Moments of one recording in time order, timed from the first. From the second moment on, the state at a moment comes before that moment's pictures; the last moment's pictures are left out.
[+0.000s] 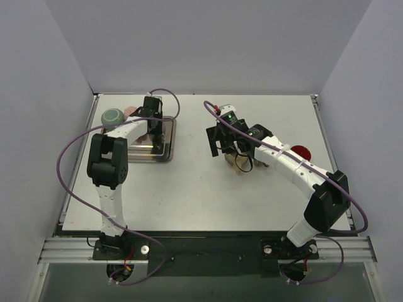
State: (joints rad) left arm -0.23 2.09 1.56 -0.36 -0.21 -0.16; right arm 0.68 1.59 1.38 -0.68 0.28 0.27
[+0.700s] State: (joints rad) left arm -0.22 1.58 1.49 -0.58 0.44 -0.18; right arm 0.77 1.12 1.09 -0.33 0.14 0.36
